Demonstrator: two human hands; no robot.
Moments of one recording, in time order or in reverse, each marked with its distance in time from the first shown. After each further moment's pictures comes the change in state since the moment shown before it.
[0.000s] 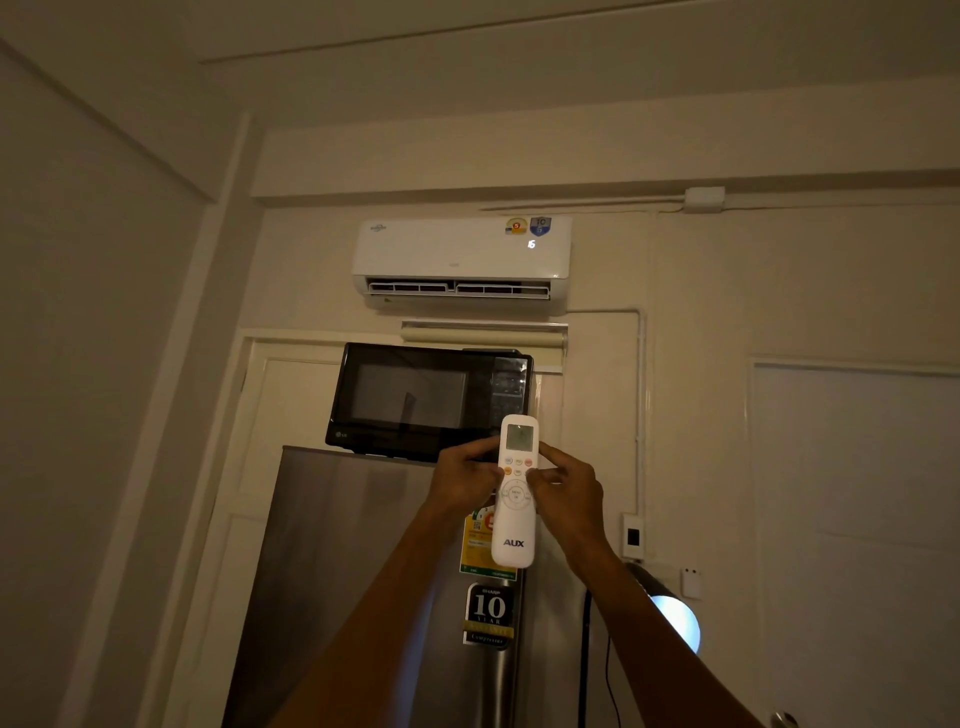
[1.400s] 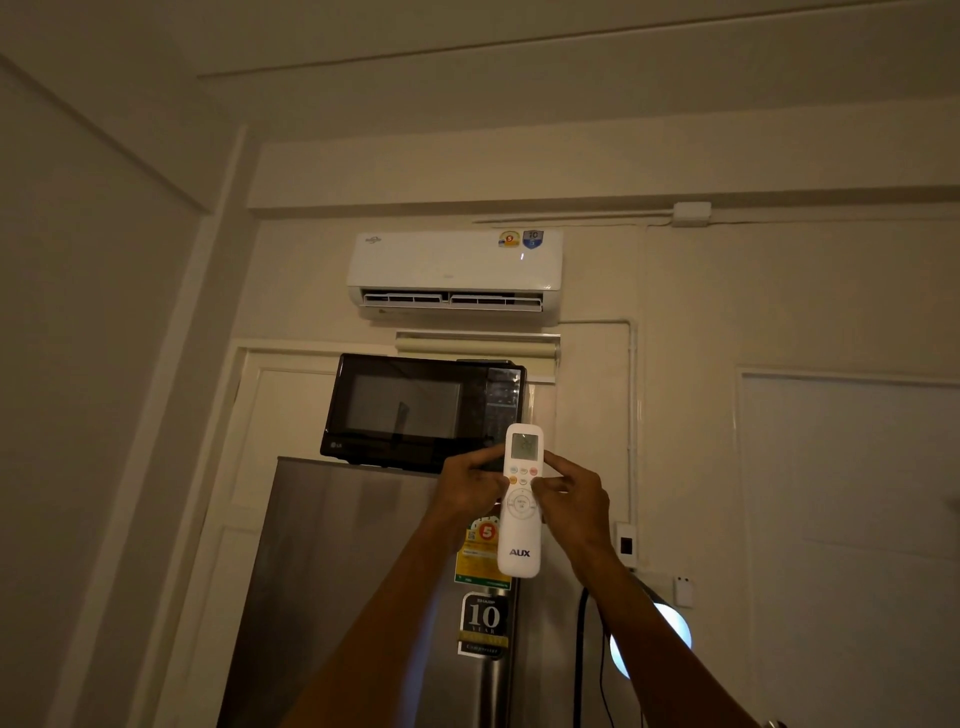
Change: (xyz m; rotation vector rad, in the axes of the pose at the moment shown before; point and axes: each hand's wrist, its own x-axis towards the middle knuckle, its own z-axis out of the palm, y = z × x) left_hand -0.012 0.014 0.006 -0.075 -0.047 -0.002; right_hand -0.005 -0.006 -0.013 -0.001 0.041 -0.004
